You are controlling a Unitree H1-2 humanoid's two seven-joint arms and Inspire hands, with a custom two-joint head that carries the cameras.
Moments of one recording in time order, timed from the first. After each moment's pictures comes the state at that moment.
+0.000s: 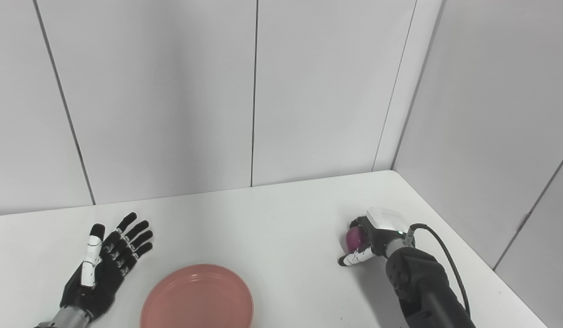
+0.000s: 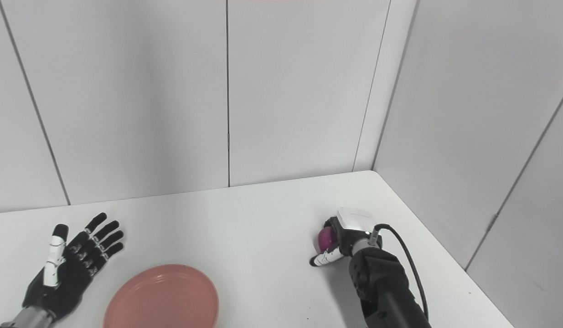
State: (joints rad) left arm -0.48 0.15 0.08 0.65 -0.39 -0.02 -0.49; right arm -0.37 -0.43 0.02 -0.02 -1.18 0.46 0.63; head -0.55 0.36
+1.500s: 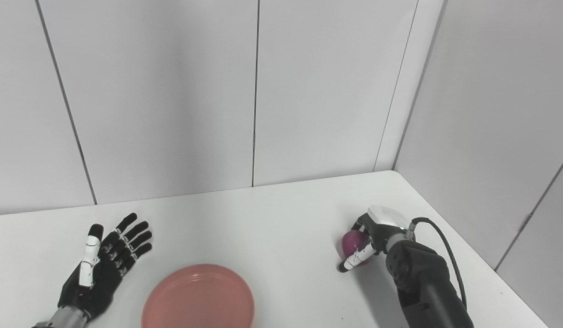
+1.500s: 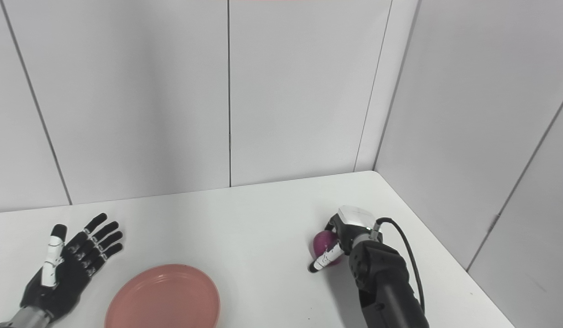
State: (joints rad) left arm -0.48 0.15 0.08 0.65 -0.39 -0.02 -0.50; right arm -0.39 -0.39 -0.05 -0.06 -1.20 0.46 0.73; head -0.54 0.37
